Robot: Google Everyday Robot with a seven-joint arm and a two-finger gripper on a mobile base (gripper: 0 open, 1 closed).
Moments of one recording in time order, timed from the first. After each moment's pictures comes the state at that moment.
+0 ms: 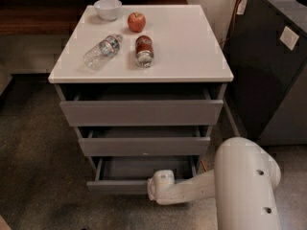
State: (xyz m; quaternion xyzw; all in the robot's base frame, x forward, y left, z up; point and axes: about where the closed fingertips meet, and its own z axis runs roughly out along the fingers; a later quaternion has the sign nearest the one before) arm 0.564 -0.016 0.214 -0.73 0.66 -0.06 0.20
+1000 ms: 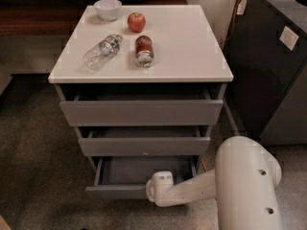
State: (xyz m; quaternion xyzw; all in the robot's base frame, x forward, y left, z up) arm 0.553 -0.011 0.220 -0.73 0.65 -0.06 0.19
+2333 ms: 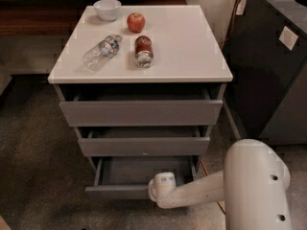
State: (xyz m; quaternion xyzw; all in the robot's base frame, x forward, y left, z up) arm 0.554 -0.014 0.234 -0.72 0.65 -0.07 0.21
